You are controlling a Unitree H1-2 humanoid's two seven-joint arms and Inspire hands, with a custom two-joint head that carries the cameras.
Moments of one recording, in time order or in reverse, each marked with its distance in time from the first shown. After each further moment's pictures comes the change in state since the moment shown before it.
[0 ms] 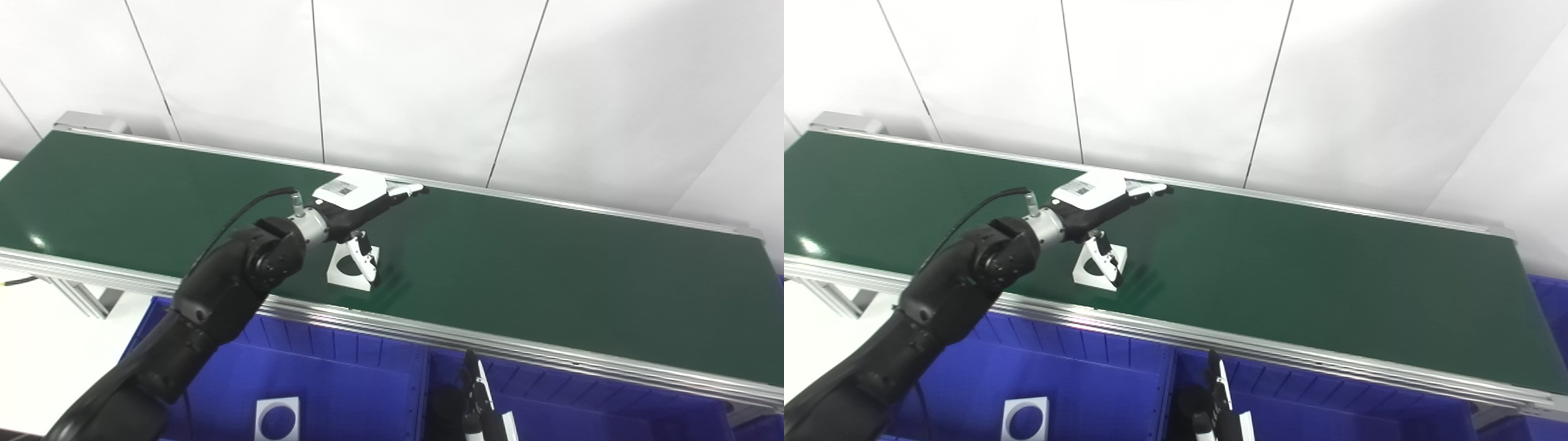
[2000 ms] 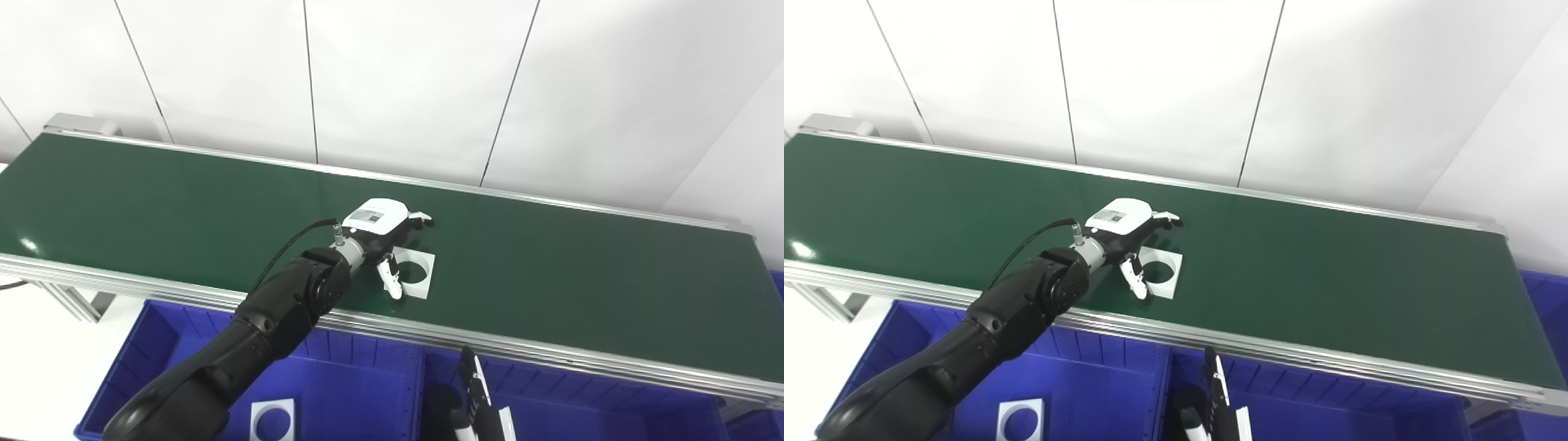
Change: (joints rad) left arm -0.072 -0.165 -0.126 0.368 0.061 0.080 0.307; right arm -0.005 -0.003 0.025 -0.001 -0.038 -0.001 -0.069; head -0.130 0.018
